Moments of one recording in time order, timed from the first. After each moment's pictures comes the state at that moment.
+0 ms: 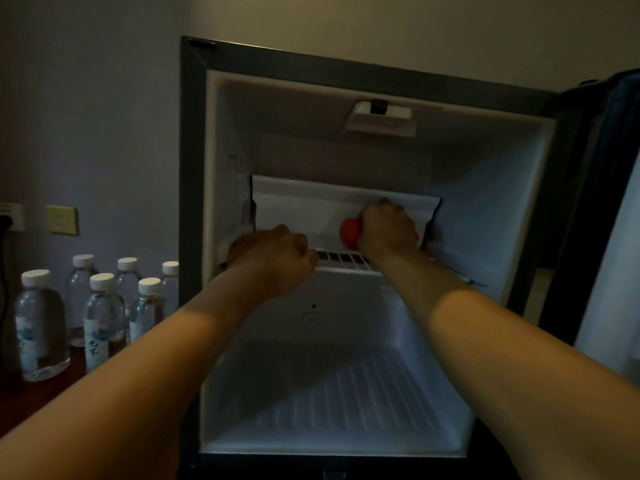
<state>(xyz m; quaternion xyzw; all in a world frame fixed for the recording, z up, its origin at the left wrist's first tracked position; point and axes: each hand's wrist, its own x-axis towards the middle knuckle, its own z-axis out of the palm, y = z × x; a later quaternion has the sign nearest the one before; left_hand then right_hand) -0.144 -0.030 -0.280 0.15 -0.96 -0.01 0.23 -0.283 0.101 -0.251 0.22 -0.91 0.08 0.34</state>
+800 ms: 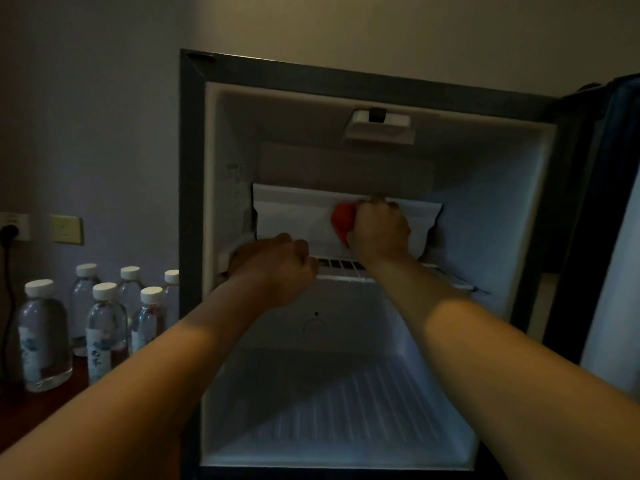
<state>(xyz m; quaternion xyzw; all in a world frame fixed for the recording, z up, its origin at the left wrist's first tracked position) -0.147 -0.028 -0.280 0.15 -0.96 0.00 0.24 -0.265 0.090 -0.244 0.23 -0.88 0.13 0.39</state>
